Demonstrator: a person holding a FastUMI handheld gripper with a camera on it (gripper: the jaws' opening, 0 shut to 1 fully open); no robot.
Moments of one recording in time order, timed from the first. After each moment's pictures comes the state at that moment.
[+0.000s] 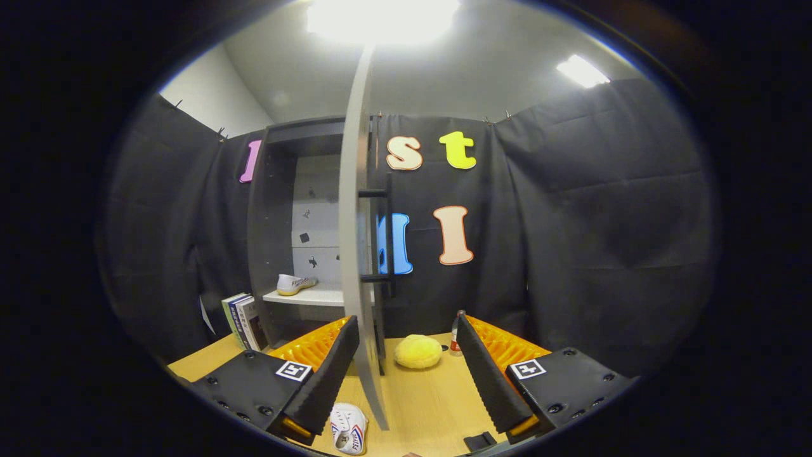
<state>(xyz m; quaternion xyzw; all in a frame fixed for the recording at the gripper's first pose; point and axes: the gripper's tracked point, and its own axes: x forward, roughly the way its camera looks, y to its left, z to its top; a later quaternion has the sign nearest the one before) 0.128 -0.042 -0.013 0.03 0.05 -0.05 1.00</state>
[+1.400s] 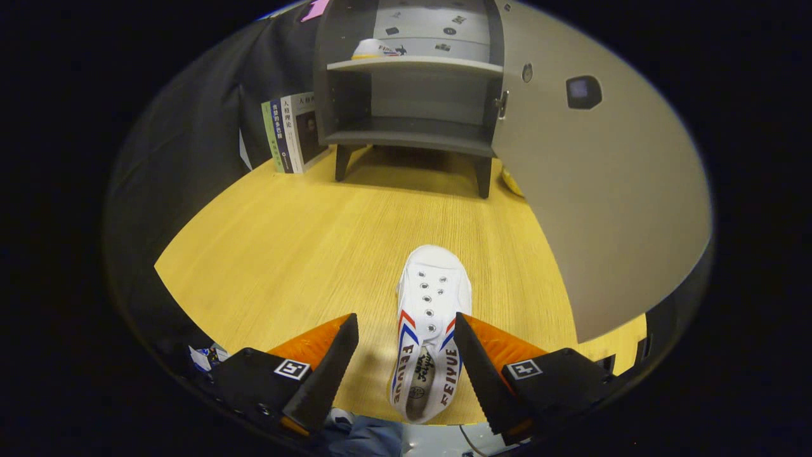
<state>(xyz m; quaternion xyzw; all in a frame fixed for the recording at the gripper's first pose) 0.143 0.121 -0.361 -0.03 0.45 0.11 0.88</state>
